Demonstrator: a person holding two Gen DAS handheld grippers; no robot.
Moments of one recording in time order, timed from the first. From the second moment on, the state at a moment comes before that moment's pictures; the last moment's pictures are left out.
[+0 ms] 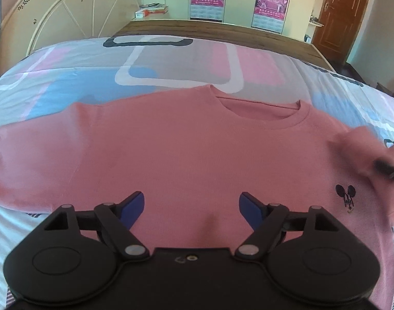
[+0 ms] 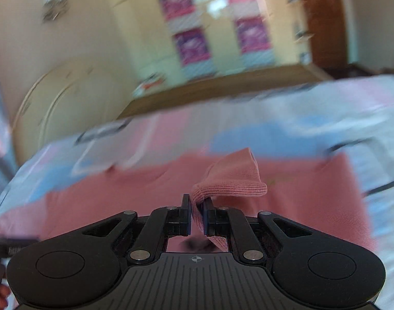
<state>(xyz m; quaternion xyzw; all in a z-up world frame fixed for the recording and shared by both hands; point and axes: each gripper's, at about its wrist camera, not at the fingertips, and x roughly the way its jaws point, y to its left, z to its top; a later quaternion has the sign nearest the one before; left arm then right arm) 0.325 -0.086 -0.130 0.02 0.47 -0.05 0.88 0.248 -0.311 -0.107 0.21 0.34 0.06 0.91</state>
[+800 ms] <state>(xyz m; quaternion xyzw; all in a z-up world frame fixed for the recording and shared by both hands) 0.355 -0.179 -0.186 -0.05 0.50 -0.22 0.84 0.158 -0.359 -0.154 0.16 0.41 -0.11 0.89</state>
